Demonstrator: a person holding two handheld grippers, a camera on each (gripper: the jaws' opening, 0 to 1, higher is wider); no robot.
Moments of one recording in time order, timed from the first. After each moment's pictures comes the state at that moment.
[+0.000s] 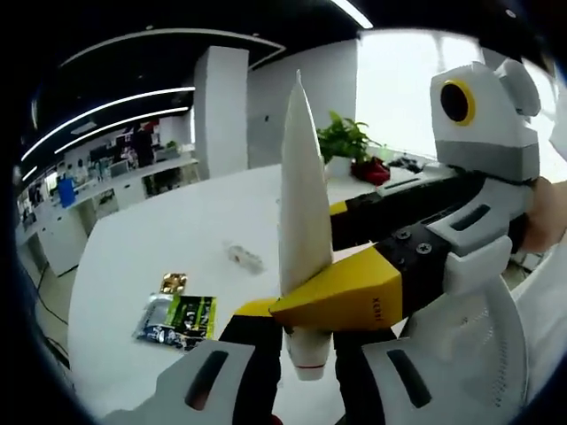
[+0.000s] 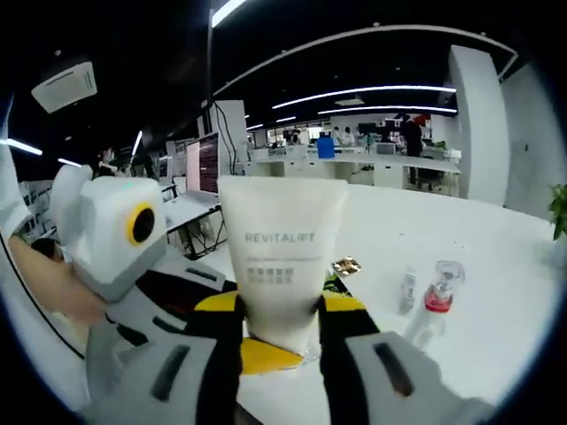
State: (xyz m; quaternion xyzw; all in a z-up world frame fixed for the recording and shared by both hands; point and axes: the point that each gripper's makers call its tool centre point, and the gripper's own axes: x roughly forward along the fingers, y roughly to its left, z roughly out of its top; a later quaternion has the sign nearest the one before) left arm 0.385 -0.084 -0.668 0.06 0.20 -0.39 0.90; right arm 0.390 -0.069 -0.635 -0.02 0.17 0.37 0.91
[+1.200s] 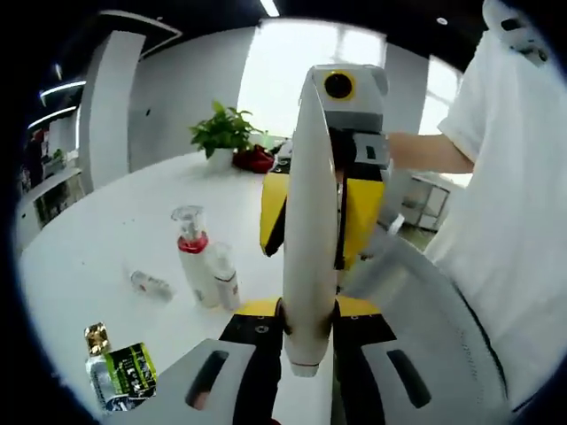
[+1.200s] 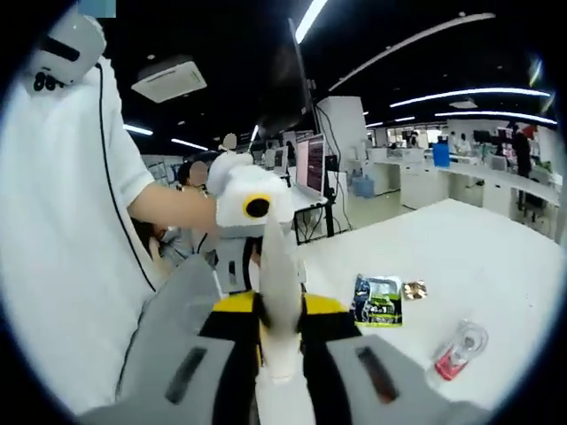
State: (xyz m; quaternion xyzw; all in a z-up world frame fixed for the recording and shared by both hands) left arm 0.360 -0.128 -0.663 0.09 0.23 -0.66 0.71; right arm 0.370 -0.091 -0.607 -0.06 0.15 0.65 0.74
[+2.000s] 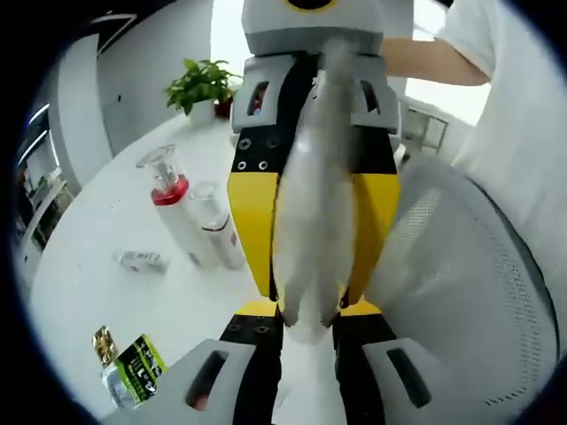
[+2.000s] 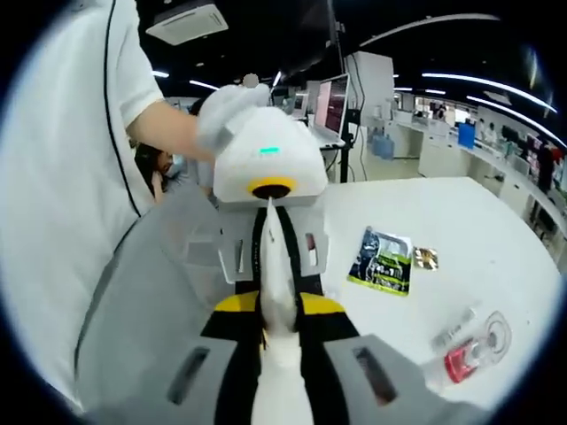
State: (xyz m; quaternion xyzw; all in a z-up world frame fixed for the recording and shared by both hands) left arm 0.371 -0.128 -0.744 0.22 0.28 -0.65 0.67; right arm 0.373 -0.089 -0.687 -0.17 0.22 0.66 0.70
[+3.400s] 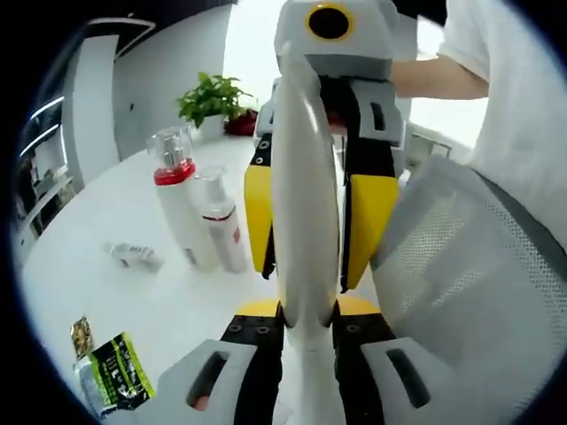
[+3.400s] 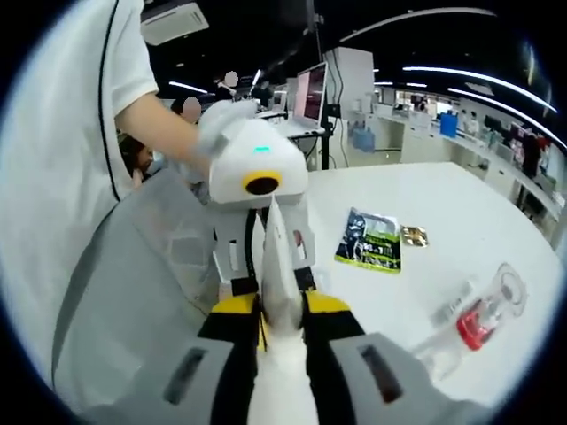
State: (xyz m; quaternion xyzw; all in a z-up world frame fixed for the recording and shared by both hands) left arm 0.379 -0.137 -0.765 0.16 0.23 -0.66 0.69; right arm 0.383 -0.101 -0.714 -0.17 0.23 0.62 0.73
